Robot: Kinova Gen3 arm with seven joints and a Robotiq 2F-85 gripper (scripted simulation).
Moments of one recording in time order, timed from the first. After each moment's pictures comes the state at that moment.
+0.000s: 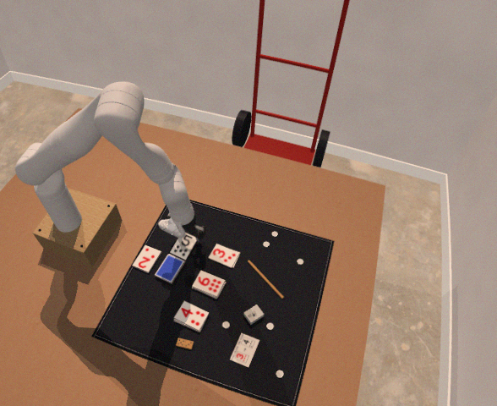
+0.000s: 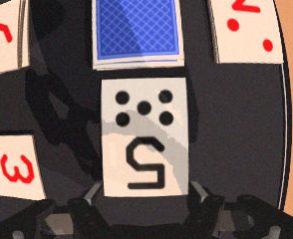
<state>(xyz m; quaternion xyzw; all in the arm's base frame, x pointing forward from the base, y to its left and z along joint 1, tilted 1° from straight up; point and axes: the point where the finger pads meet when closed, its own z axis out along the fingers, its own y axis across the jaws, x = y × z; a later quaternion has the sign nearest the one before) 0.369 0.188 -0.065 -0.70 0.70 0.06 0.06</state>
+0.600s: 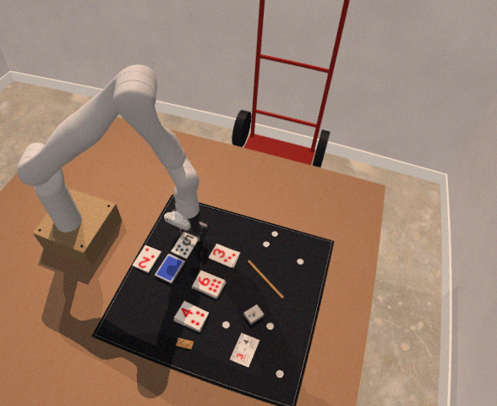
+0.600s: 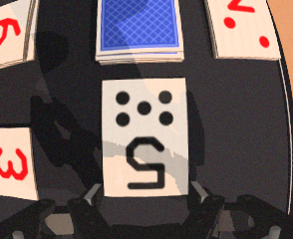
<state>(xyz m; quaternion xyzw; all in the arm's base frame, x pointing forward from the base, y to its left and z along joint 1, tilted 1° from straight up) 0.369 0.197 -0.077 -0.71 0.70 0.00 0.00</state>
